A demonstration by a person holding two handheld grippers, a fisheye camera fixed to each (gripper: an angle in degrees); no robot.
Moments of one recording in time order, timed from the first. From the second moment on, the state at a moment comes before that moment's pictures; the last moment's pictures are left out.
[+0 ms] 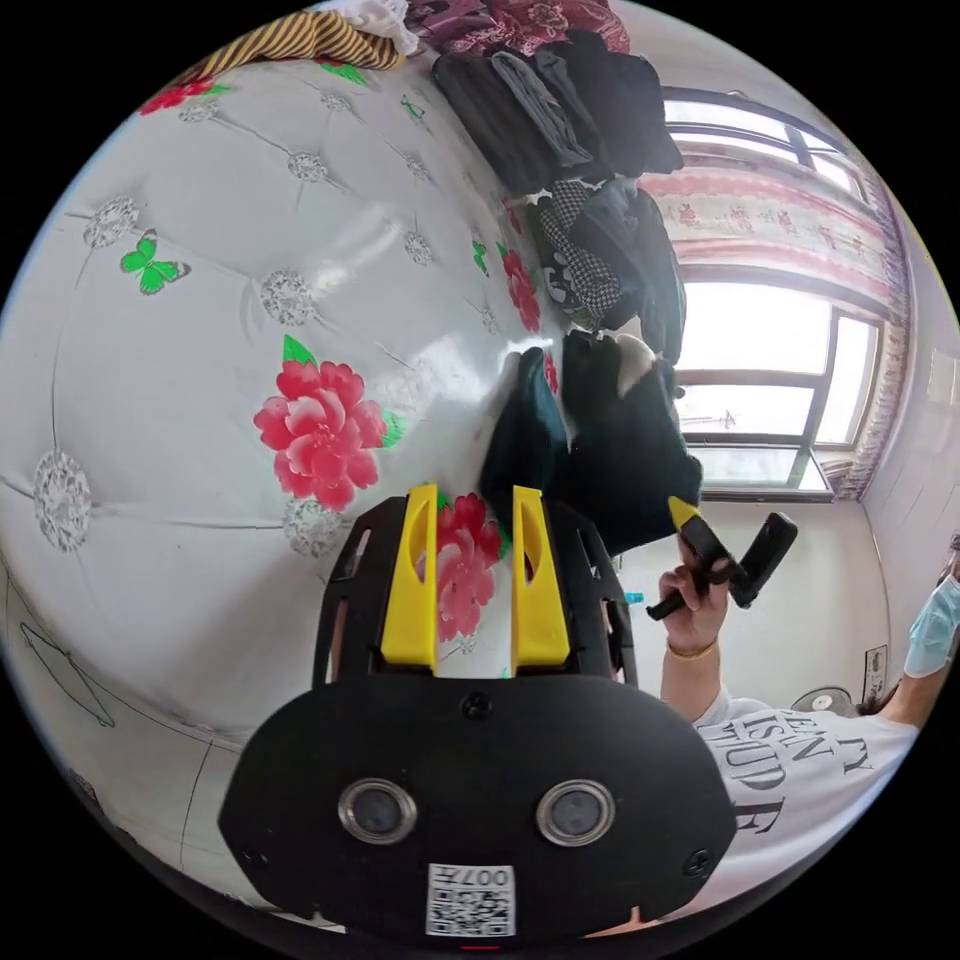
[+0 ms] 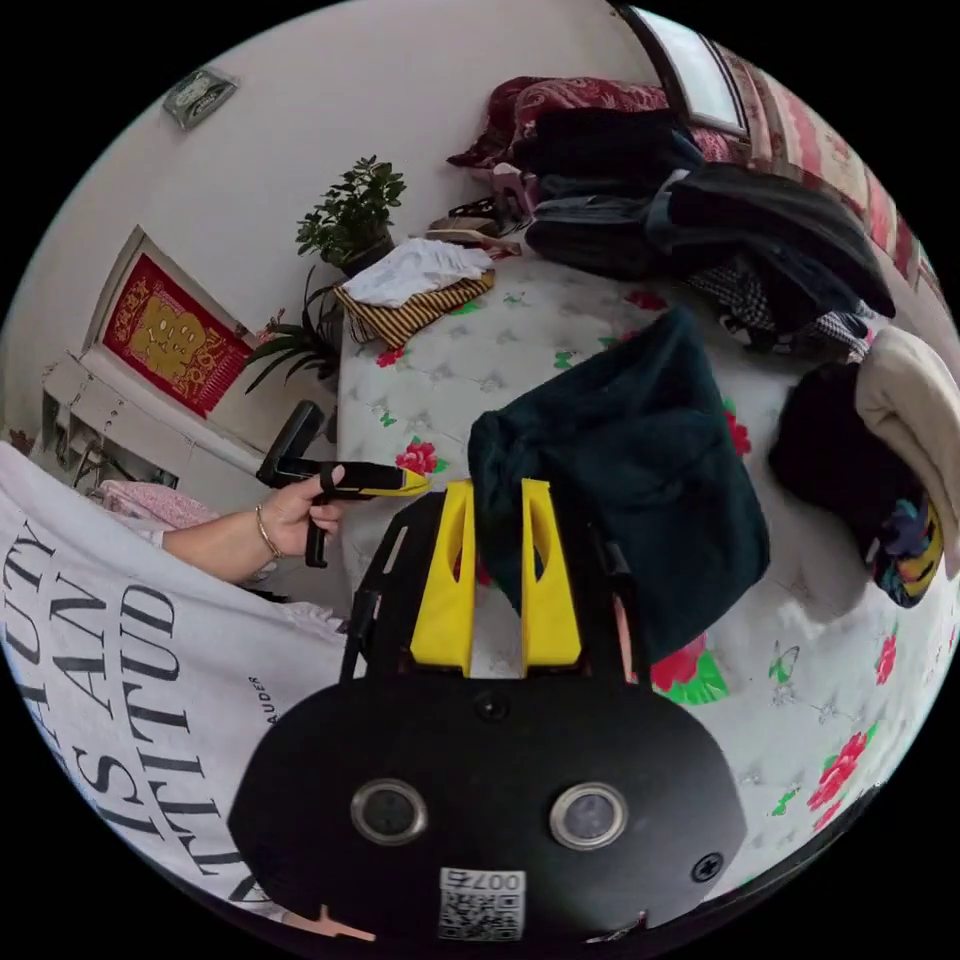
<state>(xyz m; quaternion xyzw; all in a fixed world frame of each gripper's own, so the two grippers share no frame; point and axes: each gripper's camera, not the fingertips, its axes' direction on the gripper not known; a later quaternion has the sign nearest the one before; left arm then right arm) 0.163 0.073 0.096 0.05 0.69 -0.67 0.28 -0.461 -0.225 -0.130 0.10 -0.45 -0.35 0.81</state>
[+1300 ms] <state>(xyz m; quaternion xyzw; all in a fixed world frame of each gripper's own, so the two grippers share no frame) -0.201 -0.124 0.080 0.41 0.75 -0.39 0.35 -0.131 -0.362 -0.185 0.25 -0.64 -0.03 0.73</state>
